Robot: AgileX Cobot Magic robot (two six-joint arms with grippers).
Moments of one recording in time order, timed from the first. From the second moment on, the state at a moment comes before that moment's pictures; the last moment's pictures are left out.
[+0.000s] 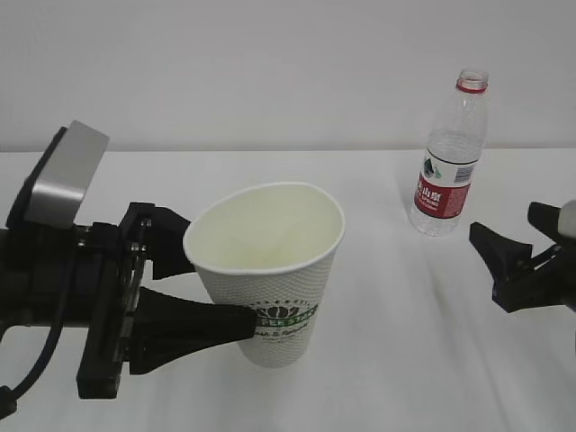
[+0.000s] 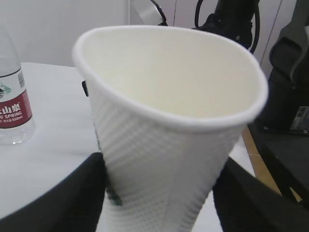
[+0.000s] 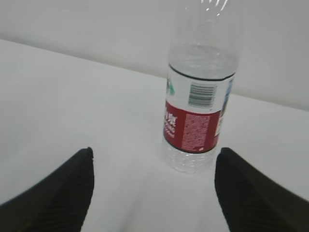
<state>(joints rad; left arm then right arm) -0.36 1.57 -0.55 1.30 -1.15 -0.70 0.06 1.69 -0.22 -0.26 -1.15 -0.07</state>
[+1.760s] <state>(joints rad) -0.36 1.57 -0.55 1.29 -1.16 -0.70 0.06 2.10 -0.64 -0.21 -1.15 -0.02</state>
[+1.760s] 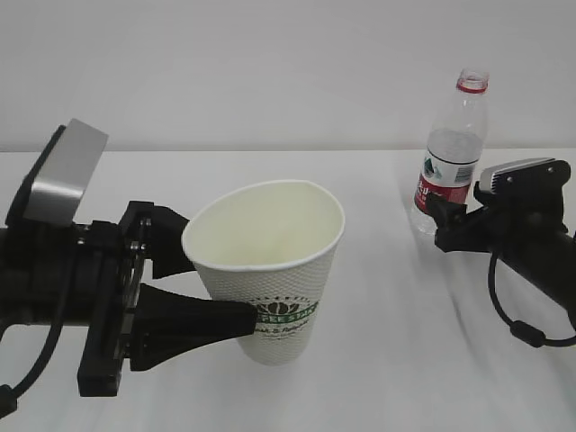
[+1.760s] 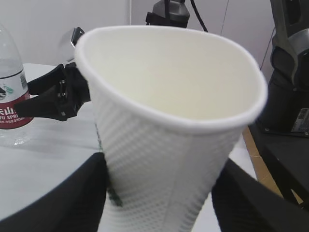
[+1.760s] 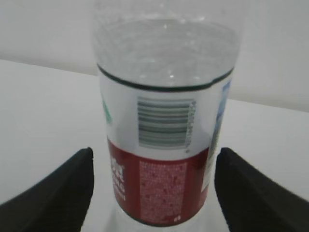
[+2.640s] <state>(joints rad) -0.36 1.57 -0.55 1.26 -1.16 -0.70 0.06 2.16 -0.77 -0.23 -1.15 -0.02</state>
